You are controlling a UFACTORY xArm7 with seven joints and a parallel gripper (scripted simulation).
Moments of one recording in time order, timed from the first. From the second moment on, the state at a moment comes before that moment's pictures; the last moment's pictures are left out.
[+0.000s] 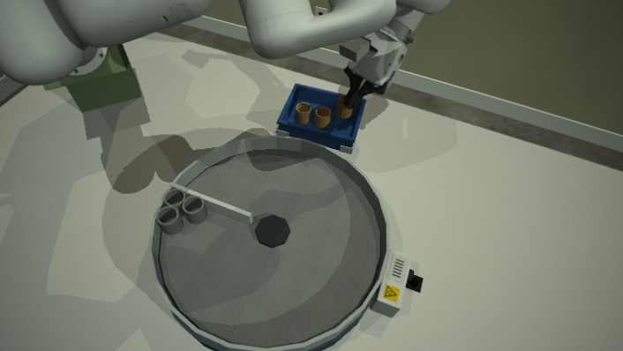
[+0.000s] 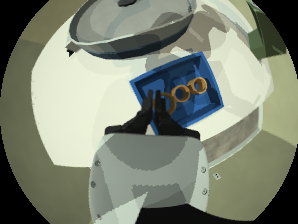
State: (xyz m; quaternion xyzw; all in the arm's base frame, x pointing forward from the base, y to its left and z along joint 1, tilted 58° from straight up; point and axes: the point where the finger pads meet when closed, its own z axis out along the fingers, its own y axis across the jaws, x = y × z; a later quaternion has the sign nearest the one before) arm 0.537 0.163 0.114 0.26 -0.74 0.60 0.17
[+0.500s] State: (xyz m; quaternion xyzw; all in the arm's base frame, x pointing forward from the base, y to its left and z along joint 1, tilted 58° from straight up) arm 0.538 0.161 0.113 0.25 -0.74 0.60 0.17
